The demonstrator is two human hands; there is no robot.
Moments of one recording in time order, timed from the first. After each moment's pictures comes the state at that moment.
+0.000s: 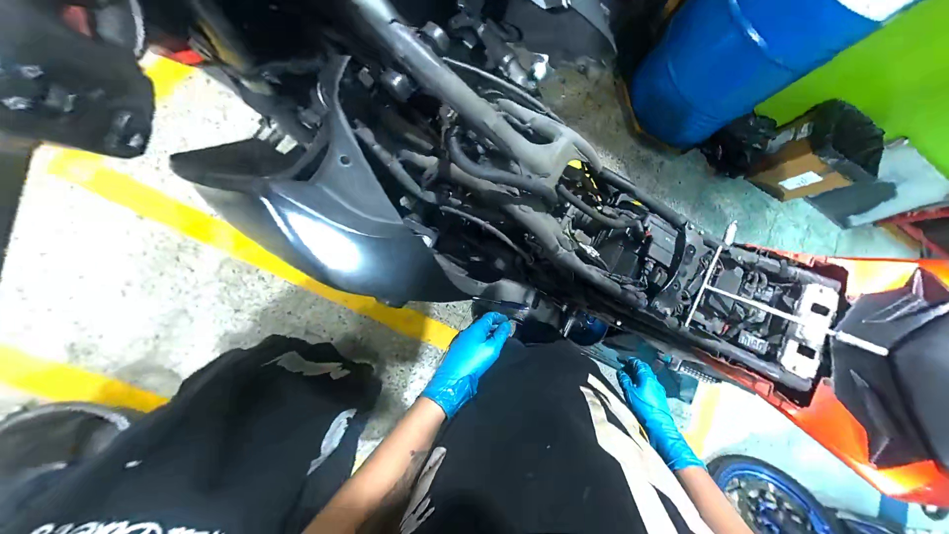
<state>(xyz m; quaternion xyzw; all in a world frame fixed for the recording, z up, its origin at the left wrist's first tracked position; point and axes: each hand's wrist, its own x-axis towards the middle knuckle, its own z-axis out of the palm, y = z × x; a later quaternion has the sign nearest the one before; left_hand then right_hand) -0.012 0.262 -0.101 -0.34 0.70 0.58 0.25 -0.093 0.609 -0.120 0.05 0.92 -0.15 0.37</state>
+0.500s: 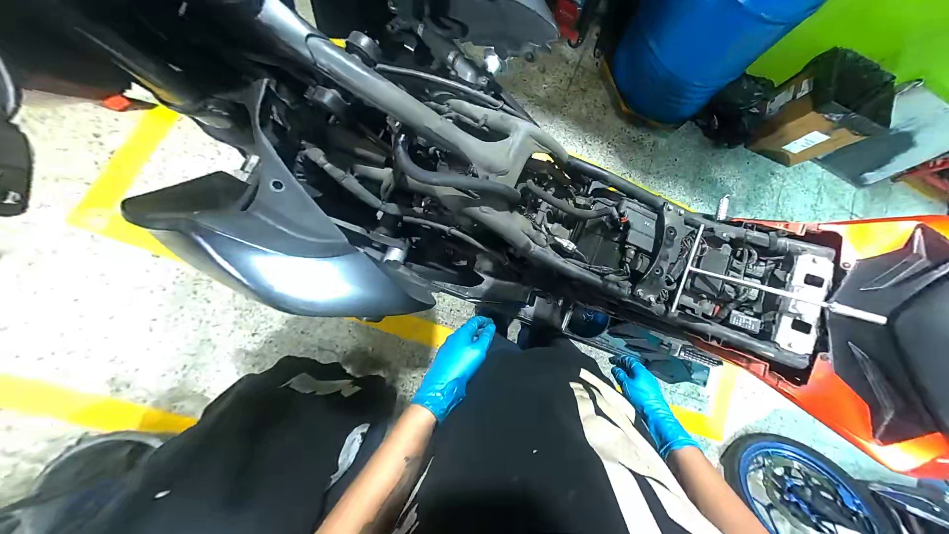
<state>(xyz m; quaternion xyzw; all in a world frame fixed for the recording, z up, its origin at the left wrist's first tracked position) -0.021 0.275 -0.106 -0.35 0.72 0.54 0.27 -0.096 0.643 -0.148 0.09 0.86 -0.21 0.45</state>
